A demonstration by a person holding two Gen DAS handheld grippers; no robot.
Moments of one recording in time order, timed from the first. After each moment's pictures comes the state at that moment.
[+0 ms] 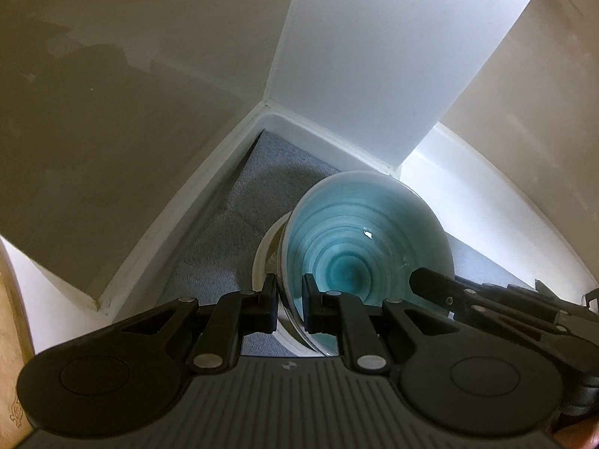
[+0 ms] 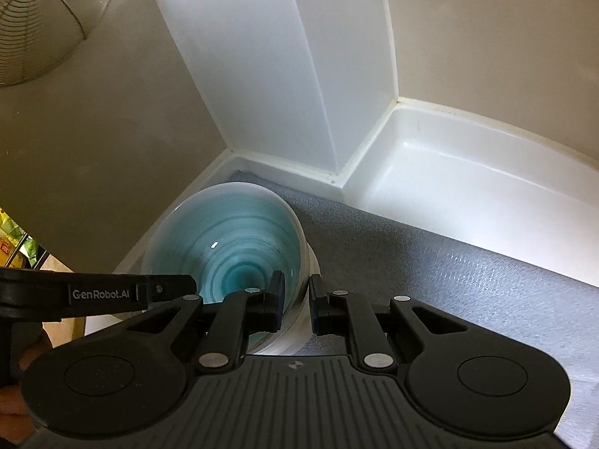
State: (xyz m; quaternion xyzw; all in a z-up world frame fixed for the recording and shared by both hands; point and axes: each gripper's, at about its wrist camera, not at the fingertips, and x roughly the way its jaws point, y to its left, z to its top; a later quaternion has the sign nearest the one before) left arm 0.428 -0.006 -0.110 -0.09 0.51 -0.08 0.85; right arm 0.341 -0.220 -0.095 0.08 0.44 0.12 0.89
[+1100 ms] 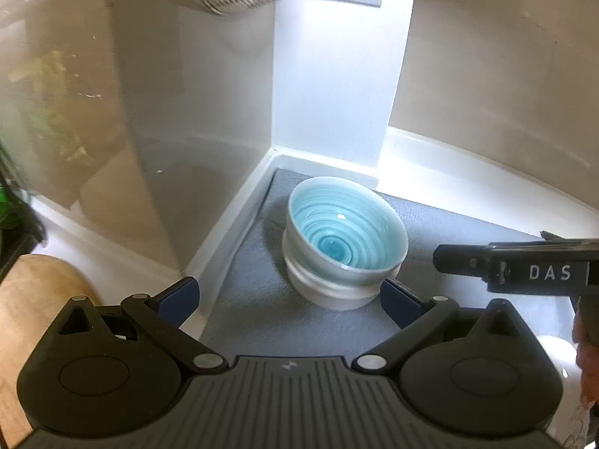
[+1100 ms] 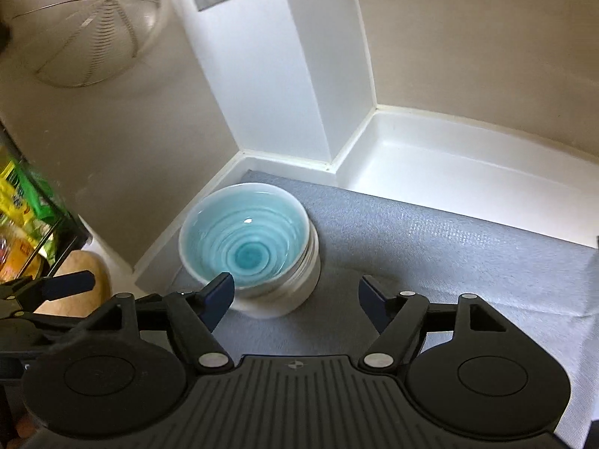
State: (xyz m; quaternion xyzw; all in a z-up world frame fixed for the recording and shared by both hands) left arm 0.313 0.000 -0.076 0.02 0.39 -0.07 0.92; right arm 0.255 -0.221 -0.061 0.09 0.41 0.09 0.90
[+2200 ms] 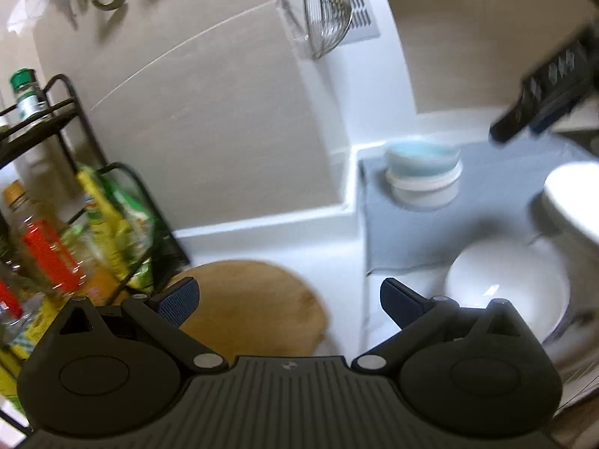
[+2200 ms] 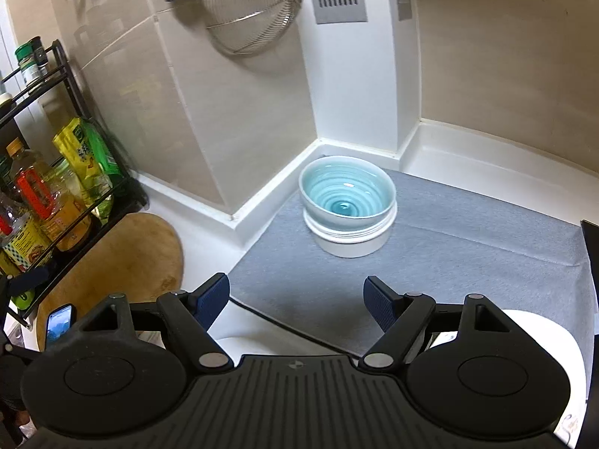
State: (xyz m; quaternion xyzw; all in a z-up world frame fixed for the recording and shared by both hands) left arm 0.137 0.146 -0.089 0.21 0.25 -0.05 0.95; right arm 0.132 -0.116 -0.025 0.06 0.37 0.09 0.92
